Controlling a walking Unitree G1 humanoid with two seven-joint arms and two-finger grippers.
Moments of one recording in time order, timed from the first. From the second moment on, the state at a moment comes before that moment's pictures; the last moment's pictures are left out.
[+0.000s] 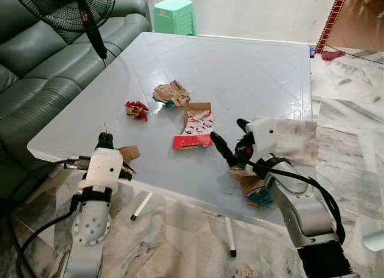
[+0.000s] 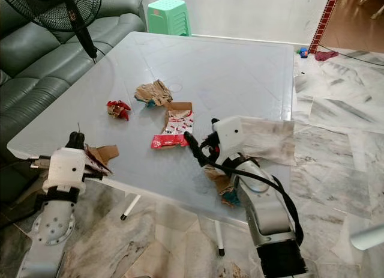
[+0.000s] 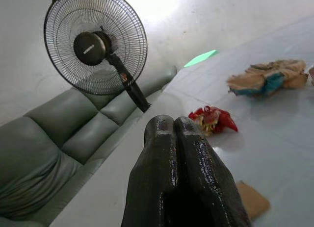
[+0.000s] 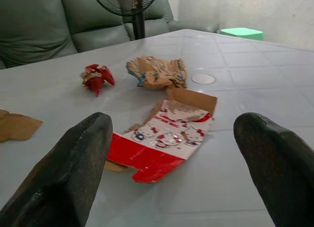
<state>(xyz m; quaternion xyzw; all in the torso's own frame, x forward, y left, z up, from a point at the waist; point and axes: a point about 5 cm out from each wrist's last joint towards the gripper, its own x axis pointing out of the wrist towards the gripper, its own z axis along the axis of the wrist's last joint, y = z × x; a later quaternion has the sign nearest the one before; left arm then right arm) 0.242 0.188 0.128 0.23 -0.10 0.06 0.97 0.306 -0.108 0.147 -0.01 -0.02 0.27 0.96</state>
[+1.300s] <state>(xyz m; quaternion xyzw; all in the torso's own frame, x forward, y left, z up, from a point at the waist) 0.233 0.177 0.147 0.22 -0.11 0.01 0.97 0.330 -0.072 0.102 -0.44 -0.12 0.31 0.83</state>
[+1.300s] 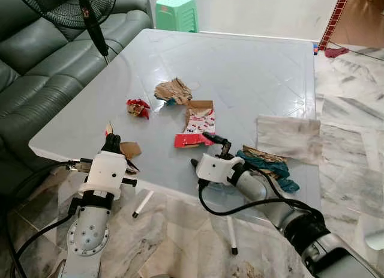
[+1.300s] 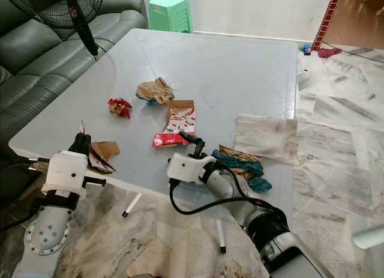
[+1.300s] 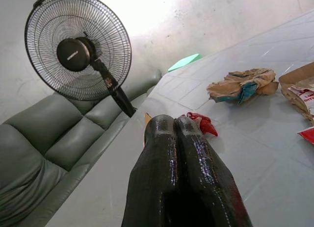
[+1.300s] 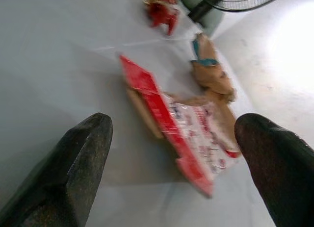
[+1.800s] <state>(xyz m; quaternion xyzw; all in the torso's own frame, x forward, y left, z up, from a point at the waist) 0.226 0.178 0.149 0.22 -0.10 0.01 0.97 0.357 -0.074 0.113 -0.48 -0.12 0.23 0.84</state>
